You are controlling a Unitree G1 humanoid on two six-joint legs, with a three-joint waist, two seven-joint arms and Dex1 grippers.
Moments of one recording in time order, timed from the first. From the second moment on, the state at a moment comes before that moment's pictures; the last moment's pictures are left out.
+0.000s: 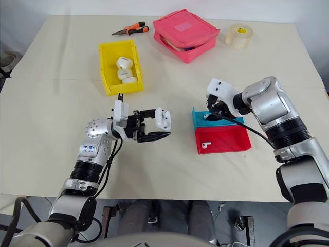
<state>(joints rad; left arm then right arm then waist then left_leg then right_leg) -0.57 0.24 -0.04 0.34 -0.39 -0.11 -1.26 -0.97 -0.77 0.46 0.33 0.03 0.70 1.18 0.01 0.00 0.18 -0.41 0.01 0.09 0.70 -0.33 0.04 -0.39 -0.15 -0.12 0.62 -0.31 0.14</state>
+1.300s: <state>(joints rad) -0.57 0.24 -0.04 0.32 -0.39 -0.11 -1.24 -1.02 -0.69 0.46 0.44 -0.08 0.65 1.25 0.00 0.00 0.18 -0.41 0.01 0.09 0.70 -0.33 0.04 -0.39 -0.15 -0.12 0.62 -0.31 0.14</state>
